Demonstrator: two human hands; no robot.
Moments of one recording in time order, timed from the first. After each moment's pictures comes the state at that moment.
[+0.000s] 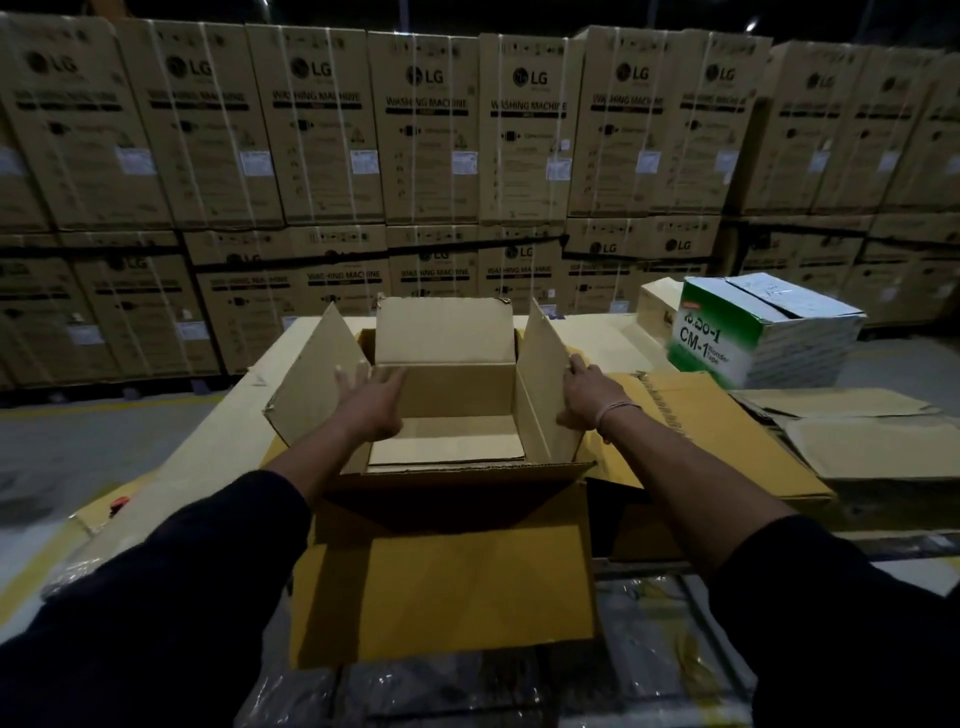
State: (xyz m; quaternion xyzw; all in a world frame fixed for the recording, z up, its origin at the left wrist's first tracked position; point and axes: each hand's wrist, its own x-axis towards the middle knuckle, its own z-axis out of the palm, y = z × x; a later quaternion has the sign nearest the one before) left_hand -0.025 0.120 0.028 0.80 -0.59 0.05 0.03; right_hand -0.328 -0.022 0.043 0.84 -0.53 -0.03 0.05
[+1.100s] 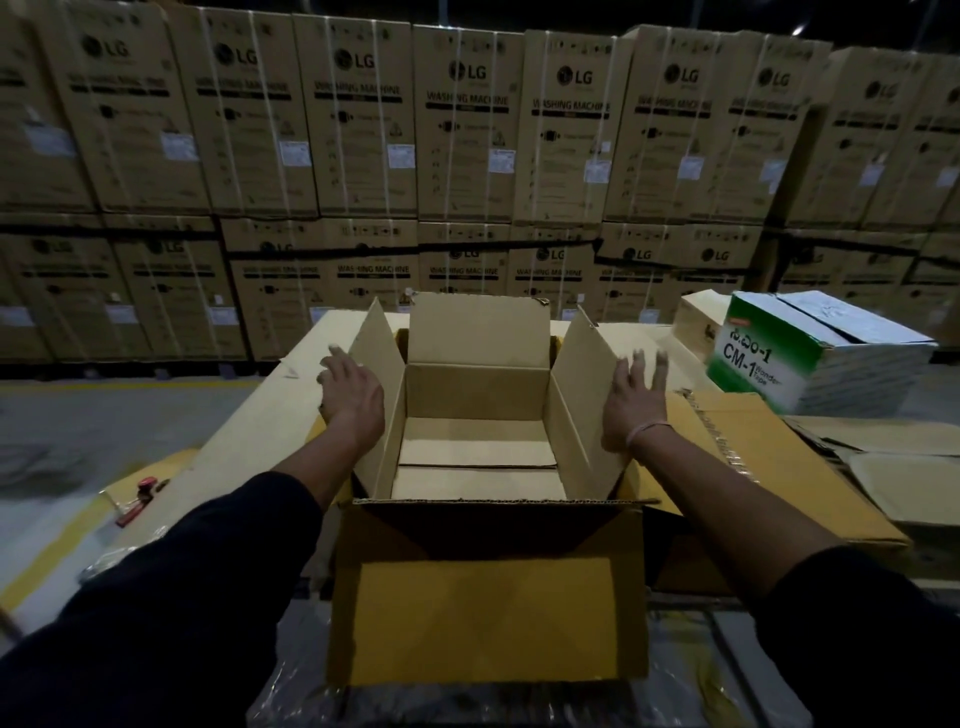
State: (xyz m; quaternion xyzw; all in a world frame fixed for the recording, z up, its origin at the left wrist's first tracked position) left_hand 0.045 0.132 0.021 0.89 -0.40 0.21 -0.10; right_hand -0.286 -0.023 0.035 0.77 -0.57 -0.15 0.27
